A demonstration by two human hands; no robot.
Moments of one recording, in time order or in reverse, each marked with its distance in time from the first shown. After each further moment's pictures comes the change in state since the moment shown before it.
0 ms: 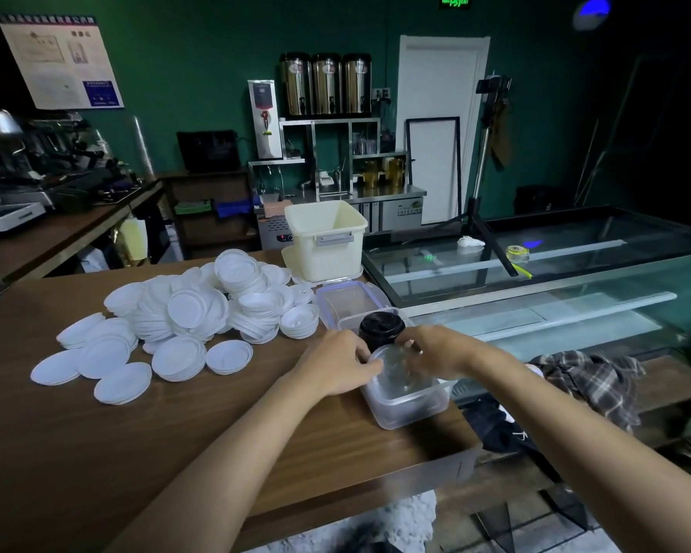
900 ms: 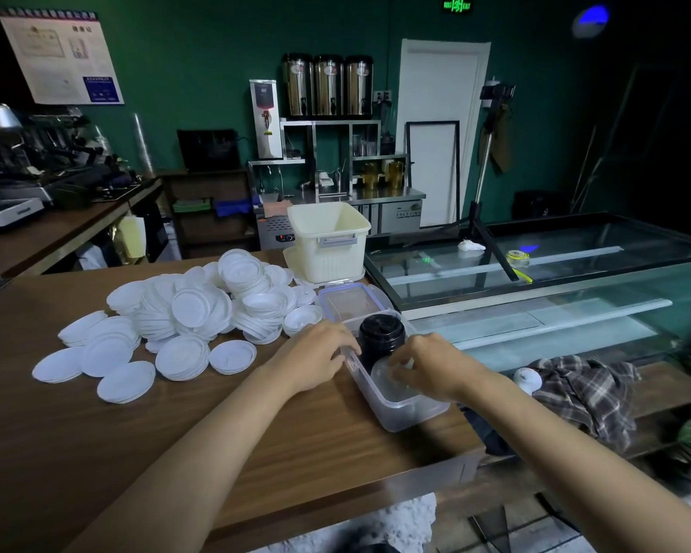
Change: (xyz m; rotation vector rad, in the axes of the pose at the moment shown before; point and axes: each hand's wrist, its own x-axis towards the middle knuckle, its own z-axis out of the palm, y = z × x) left_hand 0.002 -0.045 -0.026 0.237 0.009 0.289; right_hand -0.017 -0.015 0.020 -0.035 0.188 -0.163
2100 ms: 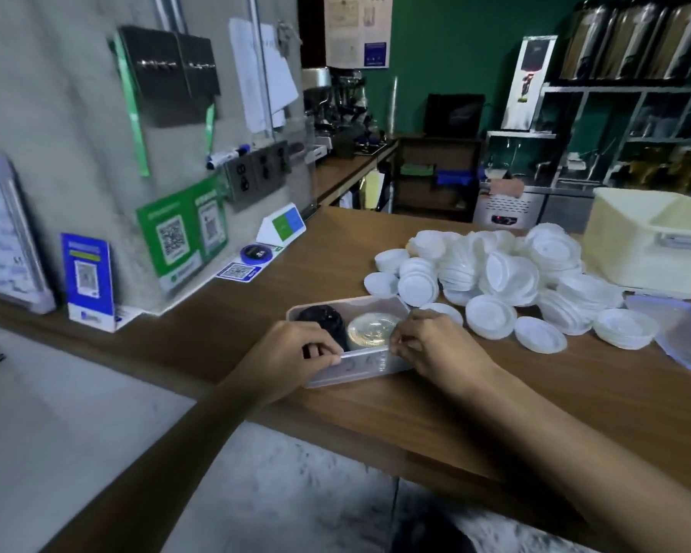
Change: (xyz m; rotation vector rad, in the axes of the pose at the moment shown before) left_hand -0.423 -0.193 -0.094 -0.185 0.466 -0.542; right_hand 0.085 -0.380 0.151 0.093 0.027 -0.718
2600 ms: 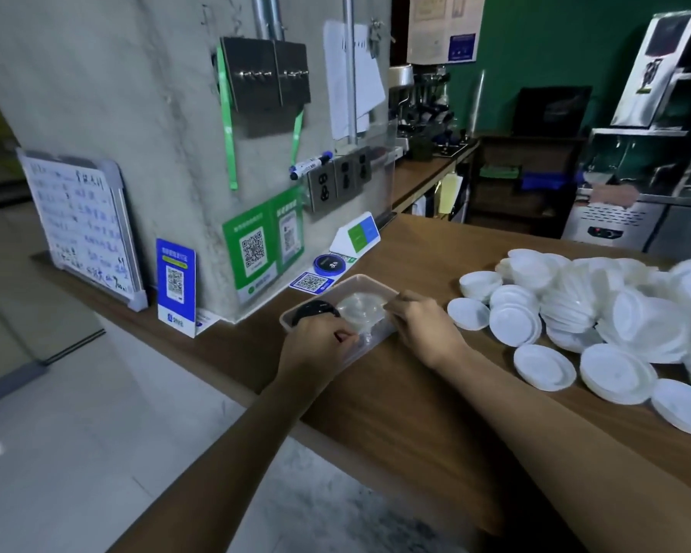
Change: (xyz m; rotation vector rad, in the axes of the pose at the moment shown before) left_hand 0.027 -0.079 -0.027 0.259 0.360 -0.260; right_hand 0.171 -0.029 0.085 0.095 0.008 -0.074
